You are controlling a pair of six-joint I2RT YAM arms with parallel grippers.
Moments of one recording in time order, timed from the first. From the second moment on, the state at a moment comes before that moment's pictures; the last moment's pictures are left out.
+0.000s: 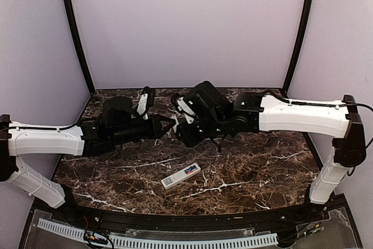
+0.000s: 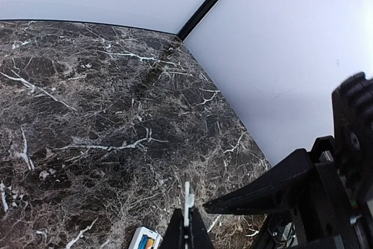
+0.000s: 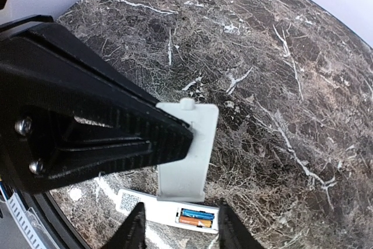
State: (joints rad) left arm -0.90 1.34 0.80 0.25 0.03 -0.68; right arm 1.15 1.71 1.50 -0.58 0.21 0.31
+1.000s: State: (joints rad) left arm -0.94 0.89 0.85 0.13 0.45 0.01; right arm 1.15 1.48 1.52 -0.24 -0.41 -0.04
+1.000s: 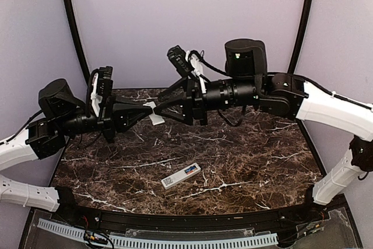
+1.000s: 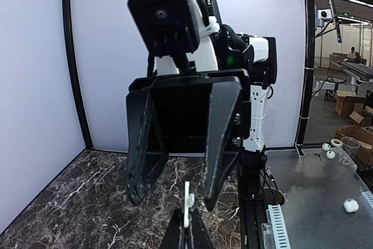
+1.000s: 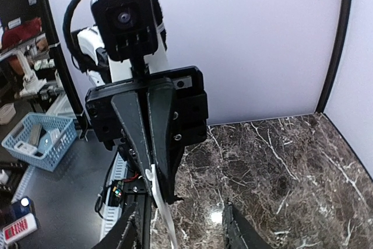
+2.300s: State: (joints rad) left arm -0.94 0.94 0.89 0.11 0.17 -0.07; right arm 1.15 1.53 1.52 -0.20 -0.19 -0.05
